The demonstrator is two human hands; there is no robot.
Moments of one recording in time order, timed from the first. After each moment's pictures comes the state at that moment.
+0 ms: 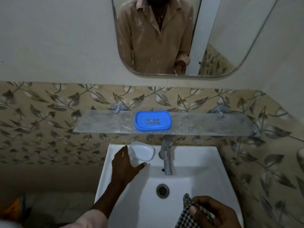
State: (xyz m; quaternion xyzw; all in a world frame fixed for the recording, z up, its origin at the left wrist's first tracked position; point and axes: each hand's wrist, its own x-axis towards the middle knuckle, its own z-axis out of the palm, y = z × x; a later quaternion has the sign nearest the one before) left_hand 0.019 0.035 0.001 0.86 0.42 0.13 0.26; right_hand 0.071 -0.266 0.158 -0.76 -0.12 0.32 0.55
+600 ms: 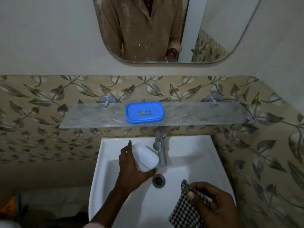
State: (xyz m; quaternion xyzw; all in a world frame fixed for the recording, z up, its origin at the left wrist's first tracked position) left_hand 0.016 -0.023 0.016 0.82 0.33 0.18 0.43; right_hand 0.078 -0.273 0.147 -0.77 -0.13 0.29 0.55
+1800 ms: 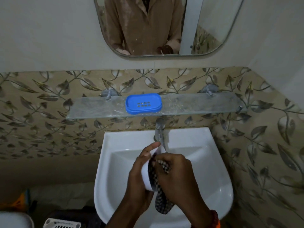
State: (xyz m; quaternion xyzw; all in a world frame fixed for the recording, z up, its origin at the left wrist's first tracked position) left_hand -0.018 -0.115 0.116 0.39 0.25 0.16 0.87; right_hand 0.046 -0.204 0.159 -0.84 -0.31 0.13 0.42
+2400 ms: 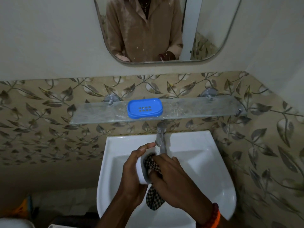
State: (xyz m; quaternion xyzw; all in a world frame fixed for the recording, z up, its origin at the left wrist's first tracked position) left_hand -0.018 -0.085 0.122 0.36 0.25 0.19 0.88; right_hand 0.054 -0.200 0.150 -0.81 -0.45 0.19 0.31
